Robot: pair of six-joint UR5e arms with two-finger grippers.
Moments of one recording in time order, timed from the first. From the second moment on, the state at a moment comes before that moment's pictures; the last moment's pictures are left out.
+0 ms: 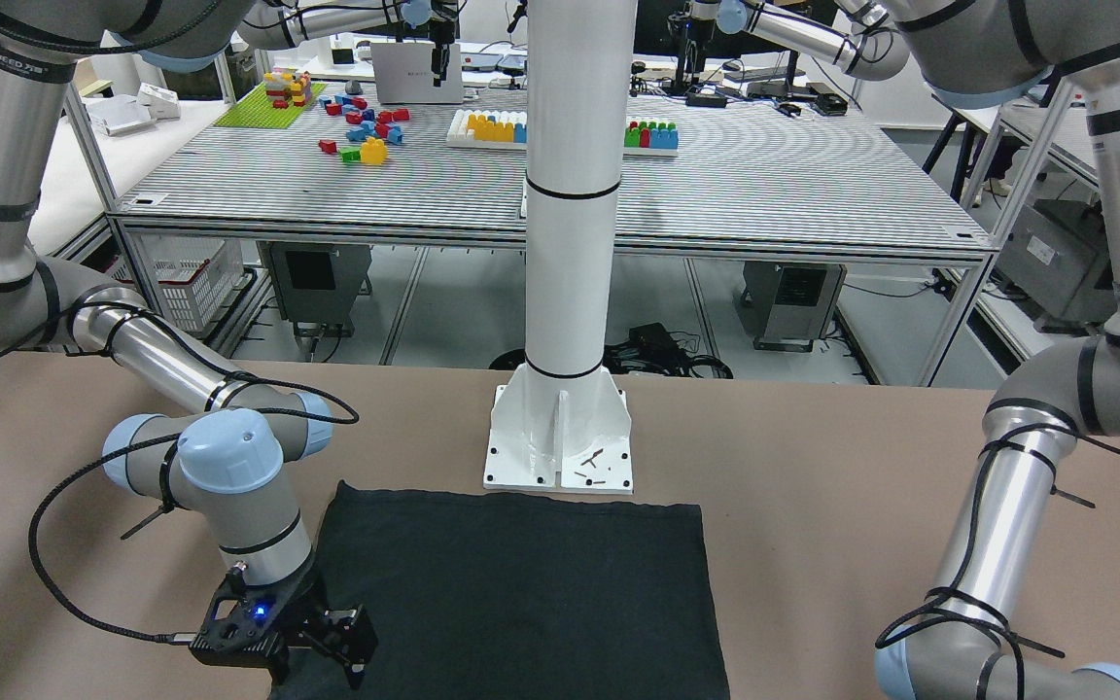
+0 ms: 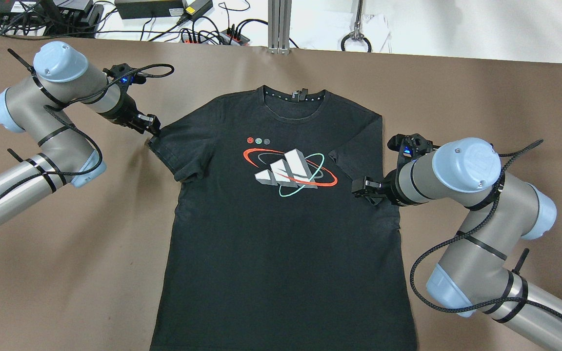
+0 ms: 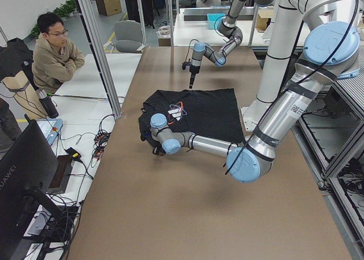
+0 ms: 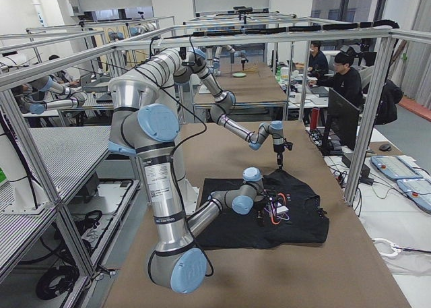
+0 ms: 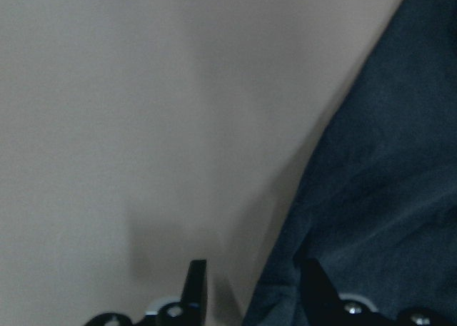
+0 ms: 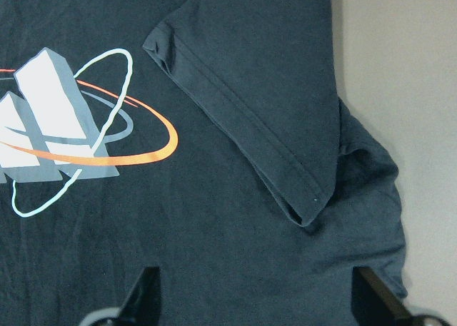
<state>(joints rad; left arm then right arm) -0.96 -2.20 -1.11 -2.25 -2.19 -0.74 0.71 -1.23 1.83 -1.26 1.91 1.25</state>
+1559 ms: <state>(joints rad) -0.97 -2.20 -1.33 -2.24 -2.33 -0.92 0.72 -1.23 1.83 -1.26 1.90 1.25</state>
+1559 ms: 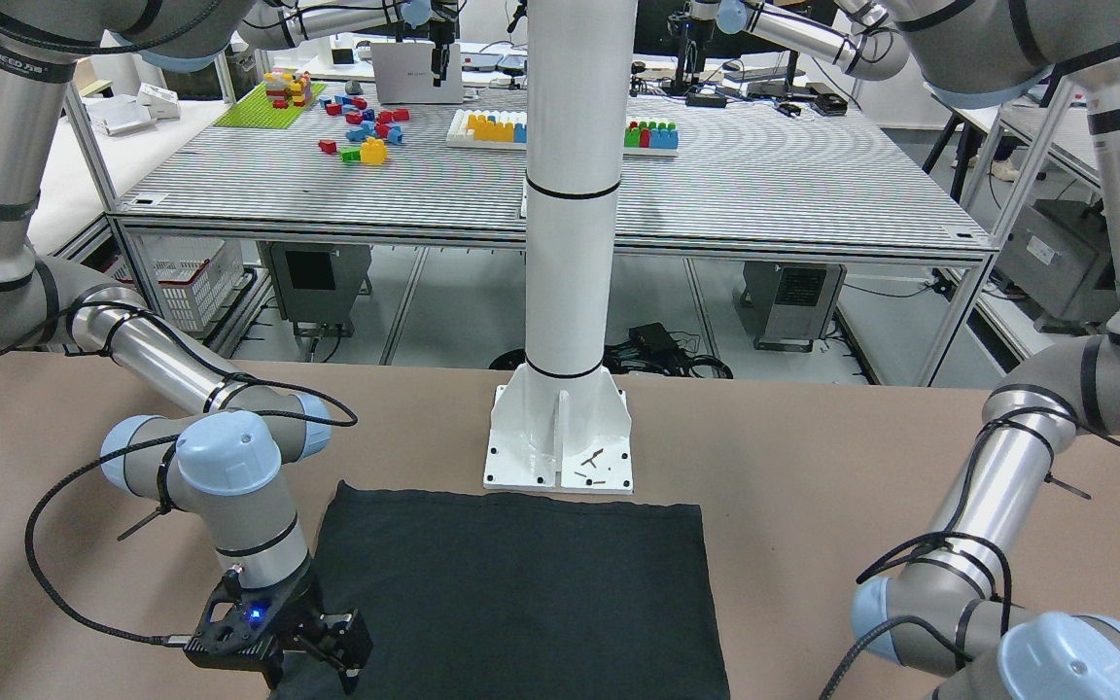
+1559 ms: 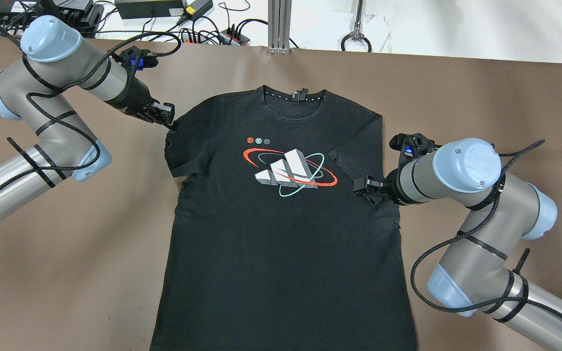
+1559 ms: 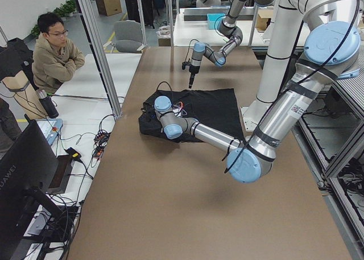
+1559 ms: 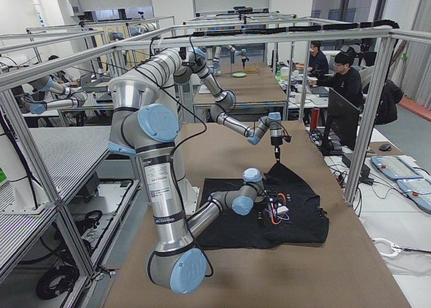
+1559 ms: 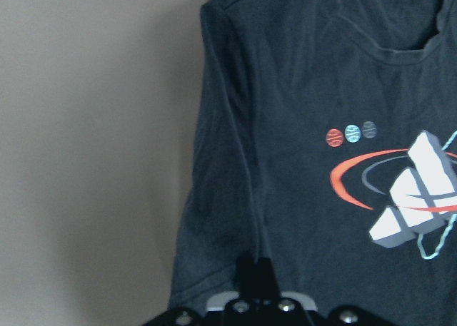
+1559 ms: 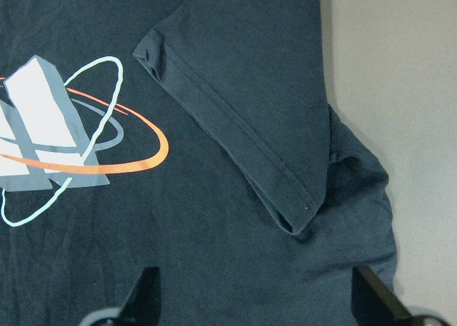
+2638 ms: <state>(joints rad) -0.83 -2.44 -1.11 -2.28 -2.08 -1.10 0.72 -1.23 1.80 -1.25 1.90 1.25</state>
